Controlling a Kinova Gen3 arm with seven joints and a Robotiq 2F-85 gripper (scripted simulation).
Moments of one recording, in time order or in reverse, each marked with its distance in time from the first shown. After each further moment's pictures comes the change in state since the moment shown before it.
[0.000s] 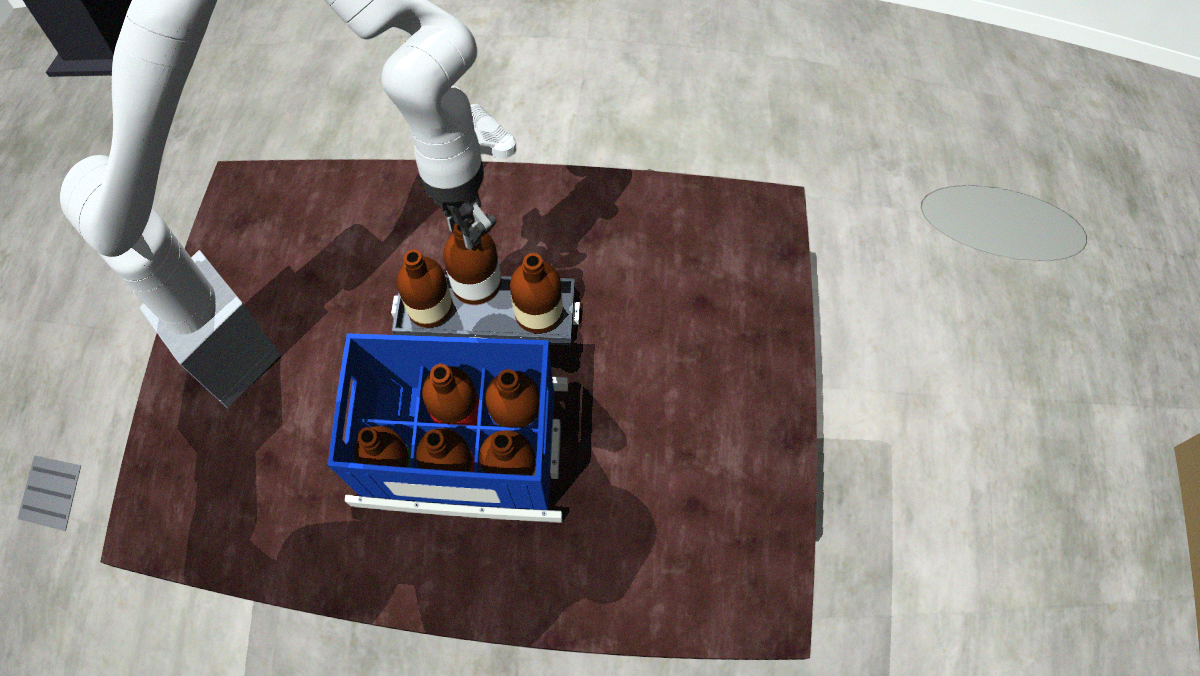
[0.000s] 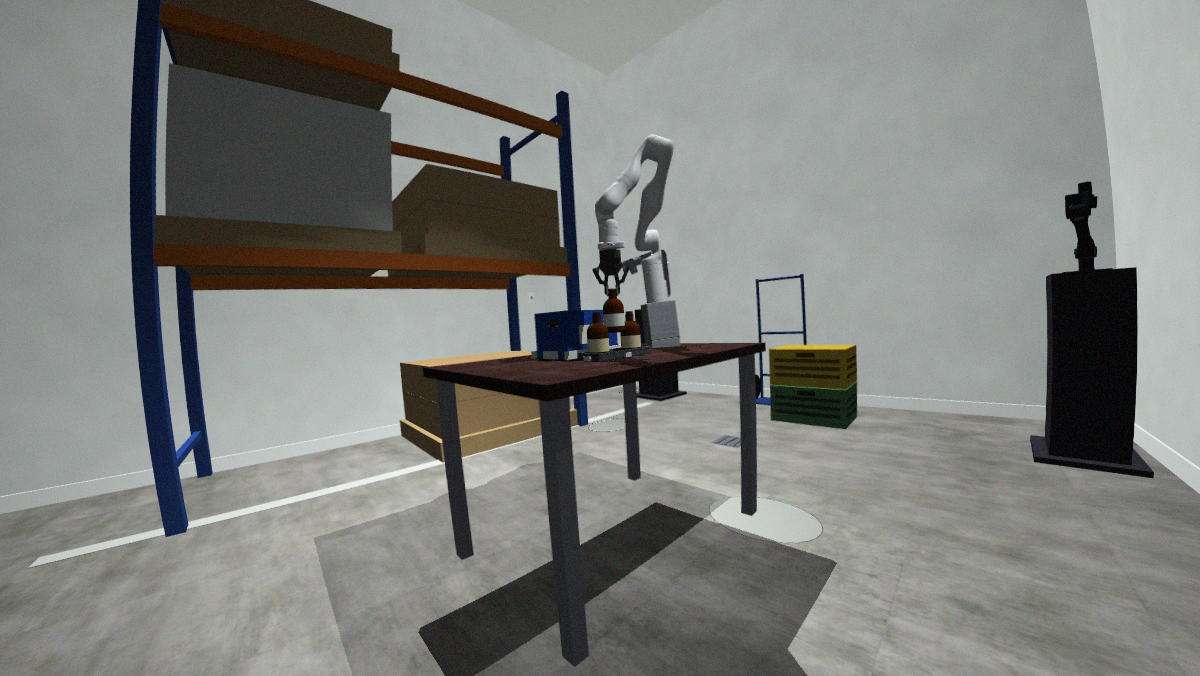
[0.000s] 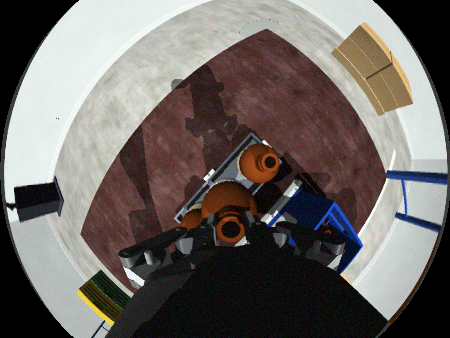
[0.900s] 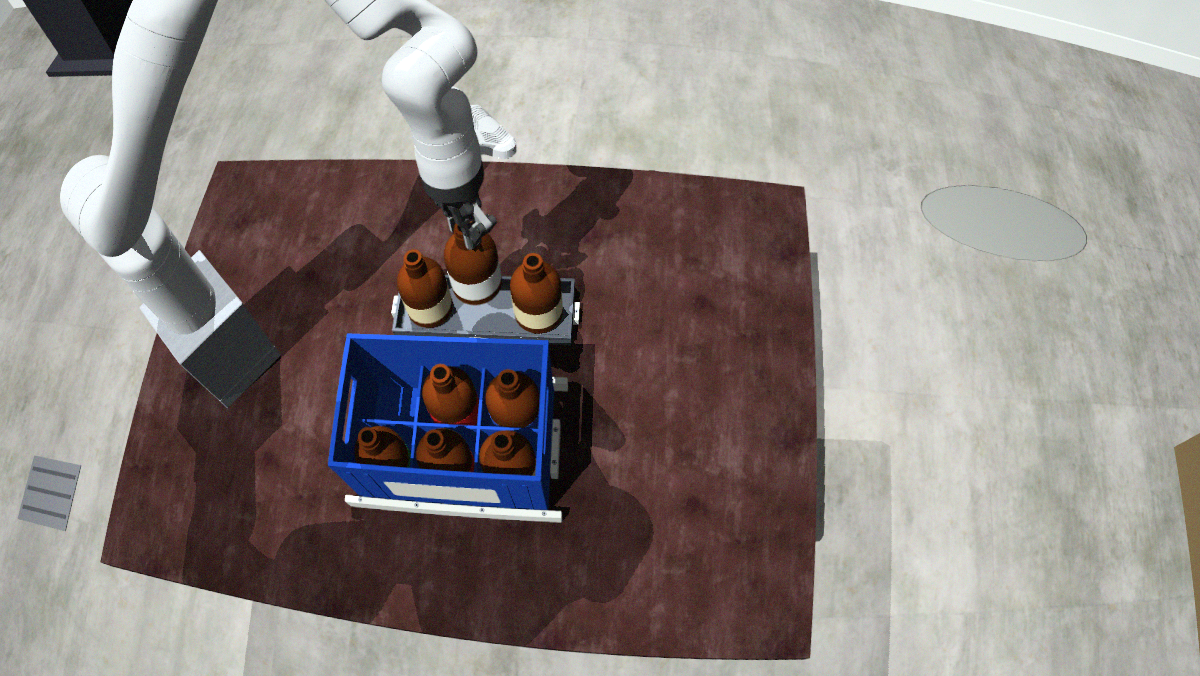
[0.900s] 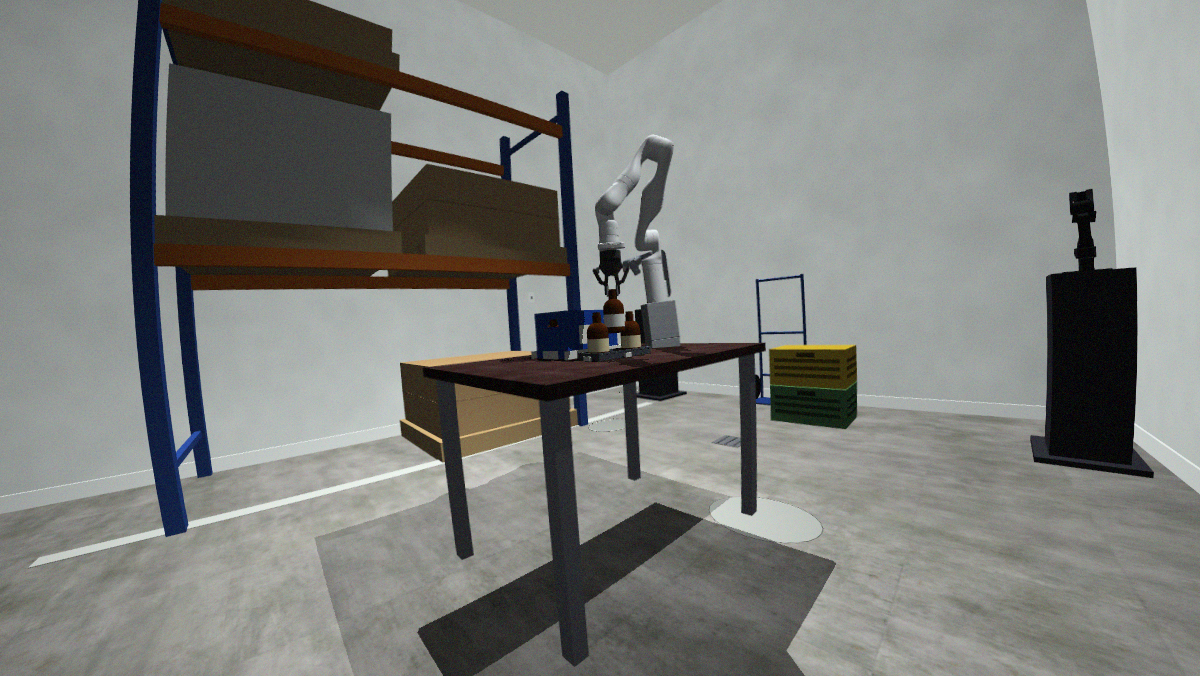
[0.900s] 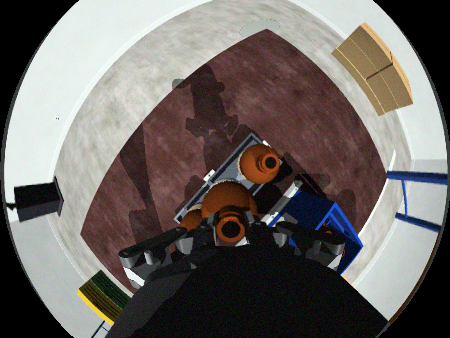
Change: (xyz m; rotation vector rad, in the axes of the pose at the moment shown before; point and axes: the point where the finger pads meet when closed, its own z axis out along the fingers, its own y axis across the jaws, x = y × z) arm 0.001 0.000 0.002 0.000 0.002 -0.001
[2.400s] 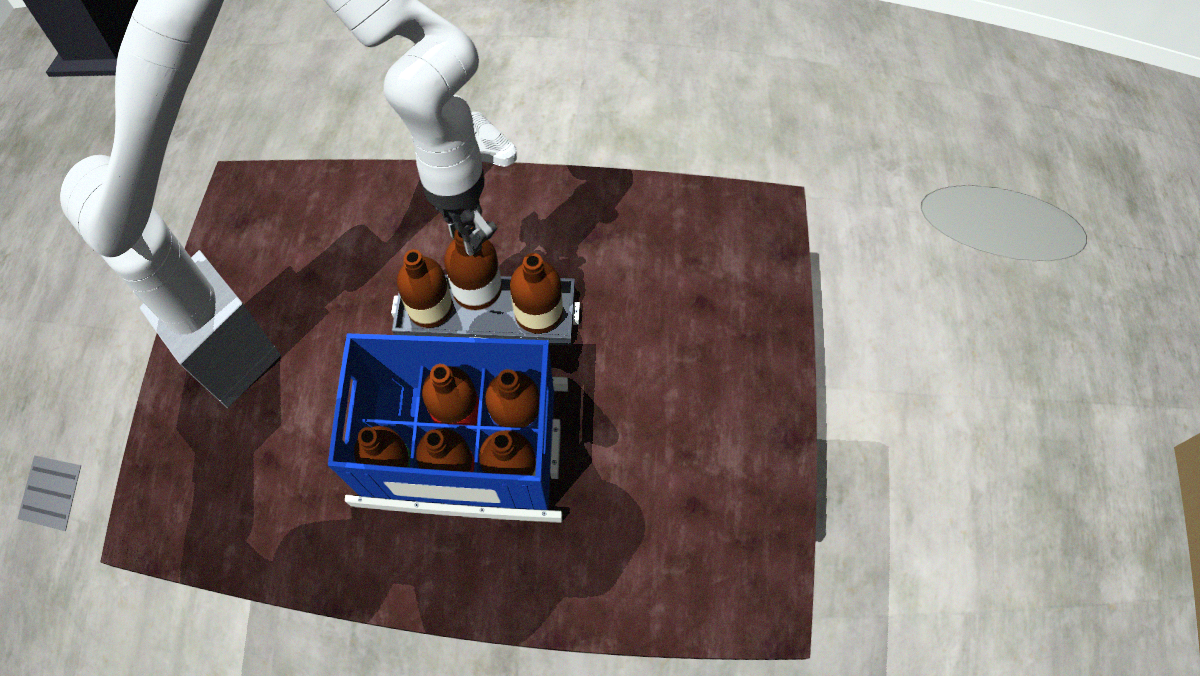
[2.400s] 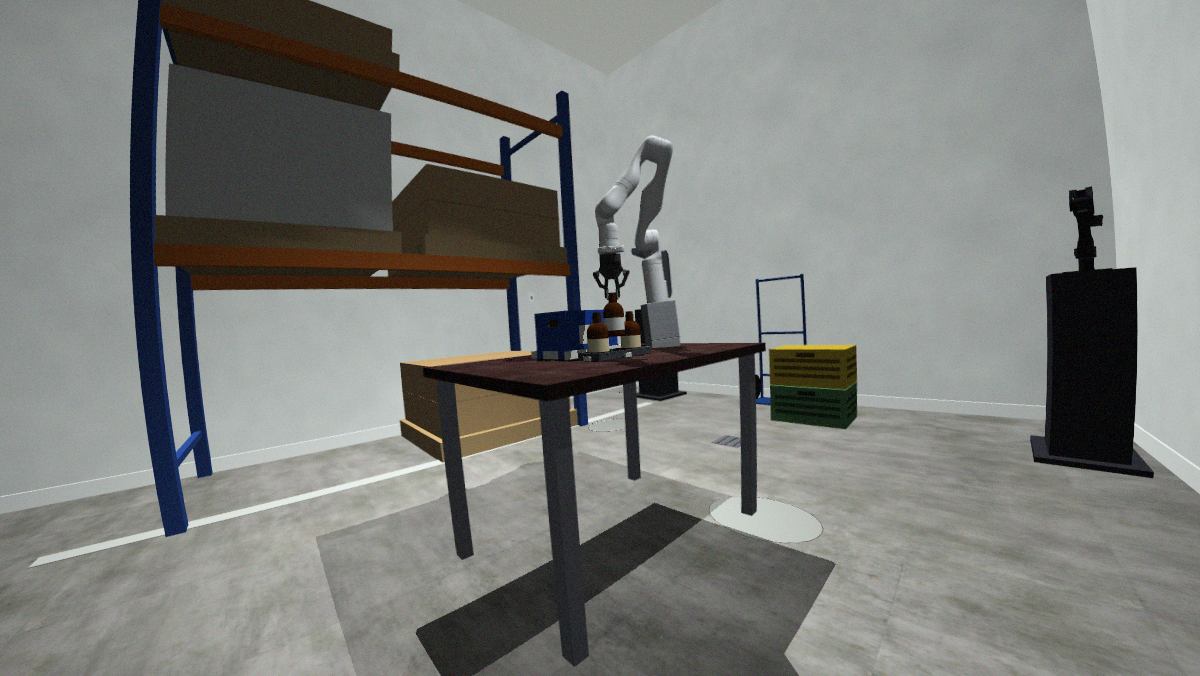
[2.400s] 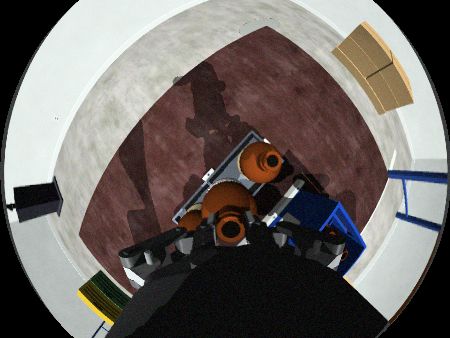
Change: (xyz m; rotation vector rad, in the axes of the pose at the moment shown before) arm -0.002 0.001 0.012 0.000 -0.004 0.002
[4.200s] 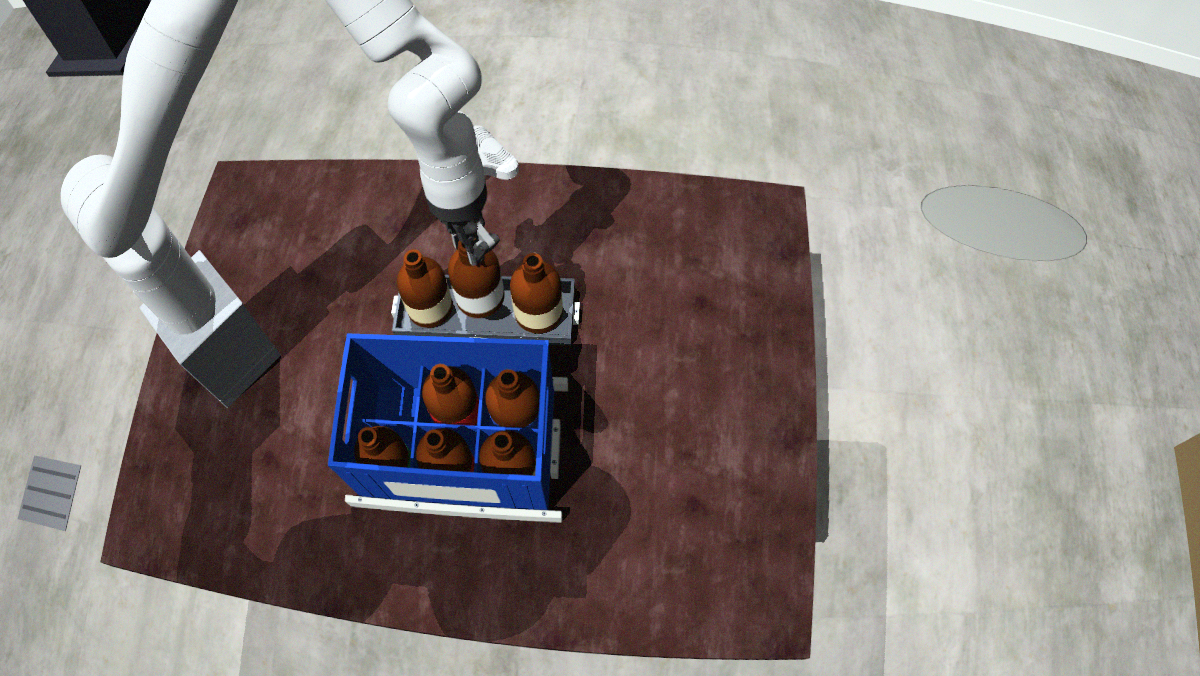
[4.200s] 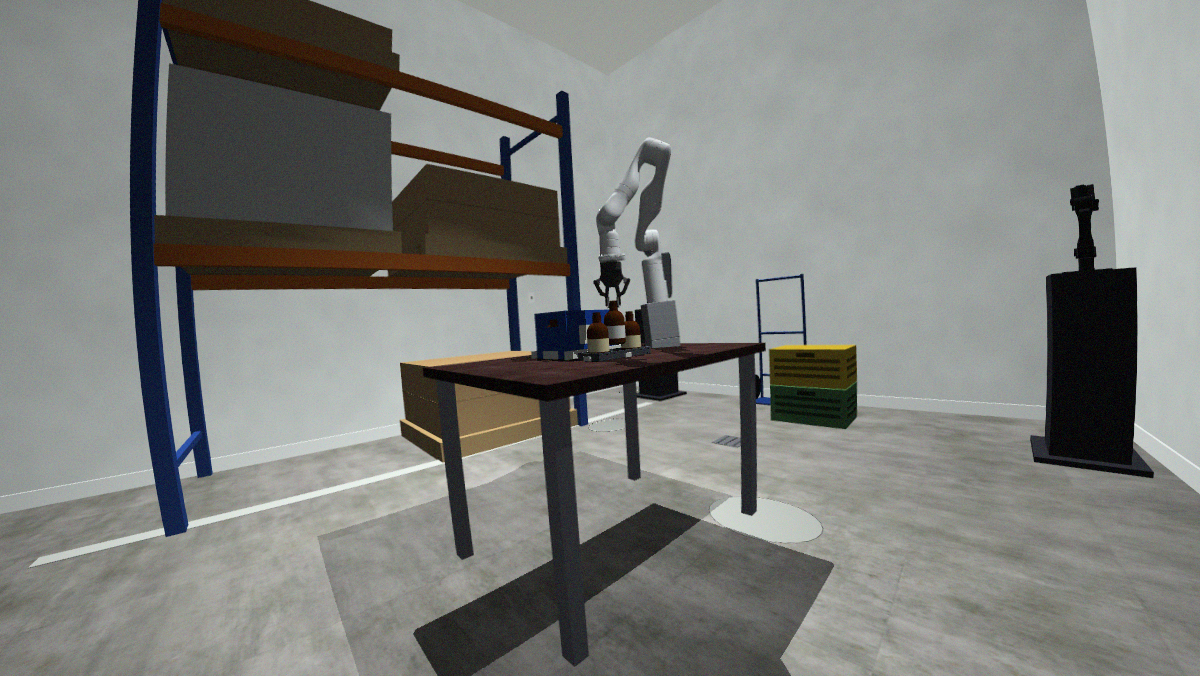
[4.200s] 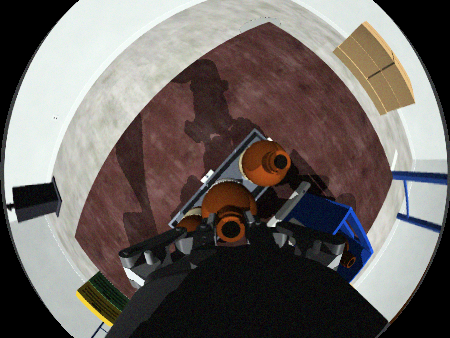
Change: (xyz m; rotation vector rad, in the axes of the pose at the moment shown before) arm 0.002 -0.001 0.029 0.000 0.004 -0.002
